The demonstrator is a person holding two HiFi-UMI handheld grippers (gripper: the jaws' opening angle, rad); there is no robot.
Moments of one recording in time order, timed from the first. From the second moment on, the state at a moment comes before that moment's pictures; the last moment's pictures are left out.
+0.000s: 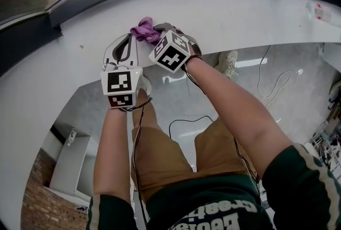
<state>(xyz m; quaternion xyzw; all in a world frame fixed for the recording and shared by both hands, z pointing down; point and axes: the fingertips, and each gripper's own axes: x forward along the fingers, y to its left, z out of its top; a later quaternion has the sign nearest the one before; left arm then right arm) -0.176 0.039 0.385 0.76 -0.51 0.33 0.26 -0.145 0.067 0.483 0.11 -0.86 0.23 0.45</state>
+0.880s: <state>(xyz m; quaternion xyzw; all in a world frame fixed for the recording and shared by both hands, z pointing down) -0.061 0.029 0.399 0.80 -0.43 0.35 0.26 -0.048 0.047 0.485 0.14 -0.84 0.25 0.46</state>
